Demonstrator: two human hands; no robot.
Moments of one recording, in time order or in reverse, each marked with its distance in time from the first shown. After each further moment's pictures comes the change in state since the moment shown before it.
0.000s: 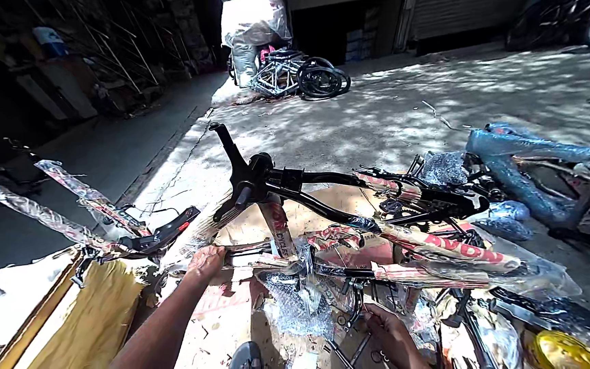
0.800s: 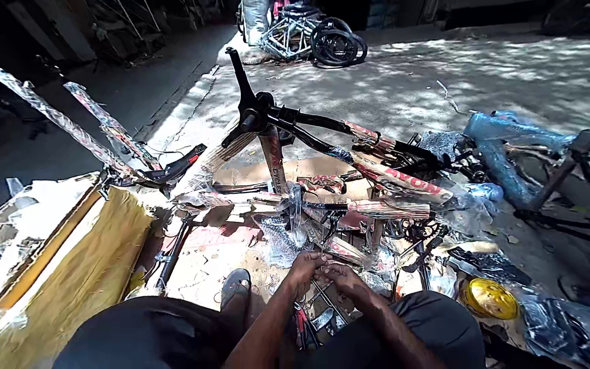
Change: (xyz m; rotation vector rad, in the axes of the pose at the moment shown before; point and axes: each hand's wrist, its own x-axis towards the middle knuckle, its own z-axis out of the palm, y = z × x) left_hand -0.180 0.259 0.106 -1.803 -0.375 0.251; right_hand -0.052 -0.004 0.017 0.102 -0.330 0.180
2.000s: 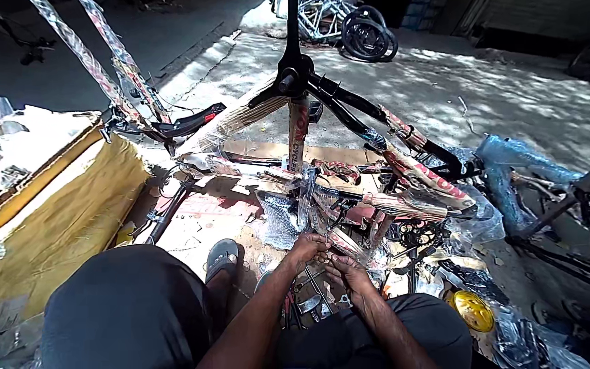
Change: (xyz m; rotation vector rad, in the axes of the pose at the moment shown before) left_hand 0.014 -0.006 -0.001 -0.161 -0.024 -0.011; right_hand -0.011 0.002 0.004 0.703 0.286 0.129
